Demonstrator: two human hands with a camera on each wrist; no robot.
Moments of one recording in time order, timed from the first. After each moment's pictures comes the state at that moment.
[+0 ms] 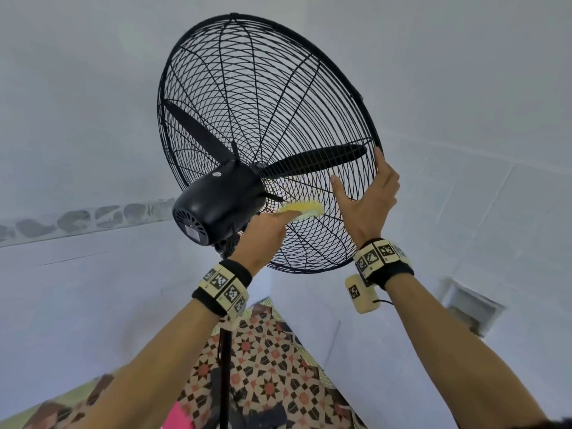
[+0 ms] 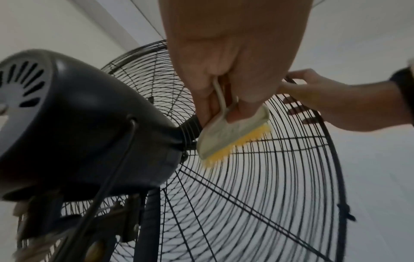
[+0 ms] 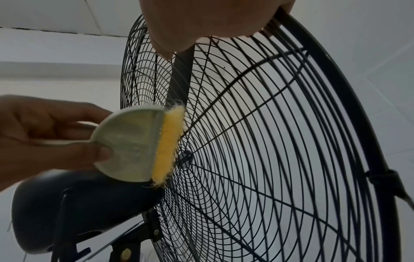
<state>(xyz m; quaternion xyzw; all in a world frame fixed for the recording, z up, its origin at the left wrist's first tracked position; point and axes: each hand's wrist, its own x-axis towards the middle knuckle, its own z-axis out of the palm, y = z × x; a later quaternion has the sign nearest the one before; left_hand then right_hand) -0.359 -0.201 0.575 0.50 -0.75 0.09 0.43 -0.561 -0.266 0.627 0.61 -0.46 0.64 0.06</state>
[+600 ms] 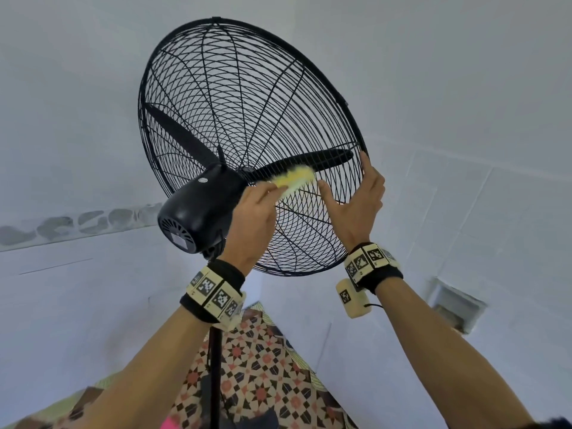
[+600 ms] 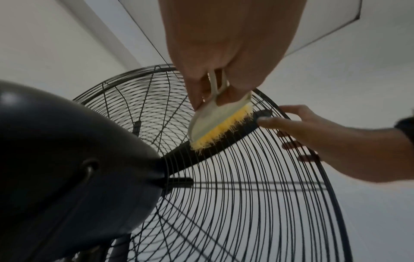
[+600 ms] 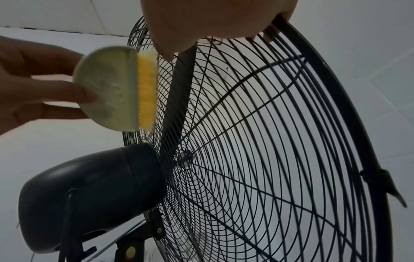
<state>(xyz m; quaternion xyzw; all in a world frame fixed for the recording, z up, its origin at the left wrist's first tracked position) -0.366 -0.196 0.599 0.42 -0.69 0.19 0.56 -0.563 -0.257 0.627 0.62 -0.45 0.64 0.04</state>
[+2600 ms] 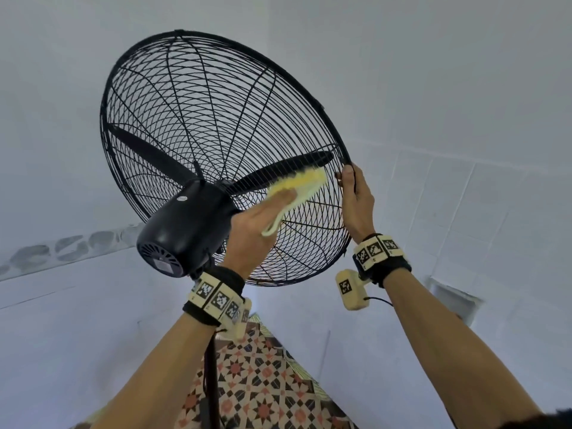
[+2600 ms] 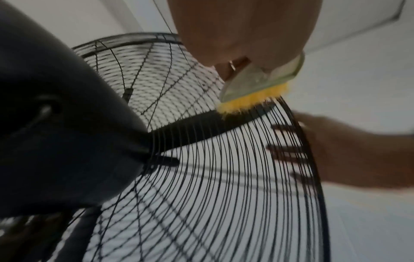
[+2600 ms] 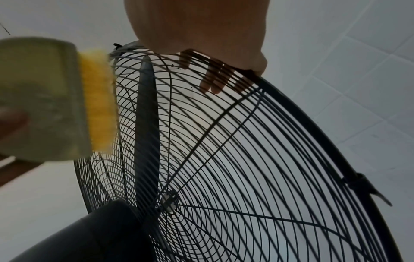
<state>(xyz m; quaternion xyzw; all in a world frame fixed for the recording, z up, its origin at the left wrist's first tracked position) -0.381 -0.235 0.599 0.28 -0.74 0.18 0.59 -0.593 -0.290 0.652 0.63 -0.40 0.65 -0.15</state>
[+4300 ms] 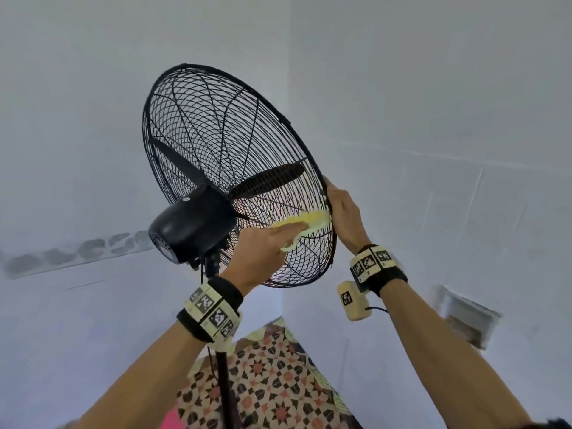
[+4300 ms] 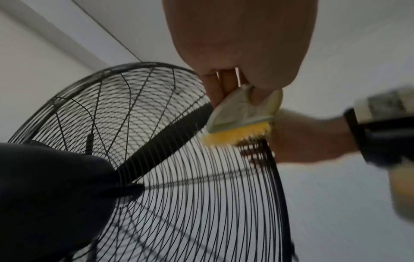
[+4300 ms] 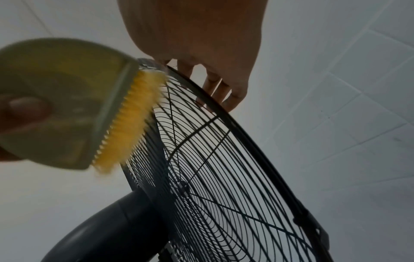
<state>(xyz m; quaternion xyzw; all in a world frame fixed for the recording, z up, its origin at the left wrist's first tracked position) -0.454 -0.158 0.612 0.37 -0.76 0.34 0.41 -0.645 -0.266 0.642 0.73 -0.33 0.54 -0.26</state>
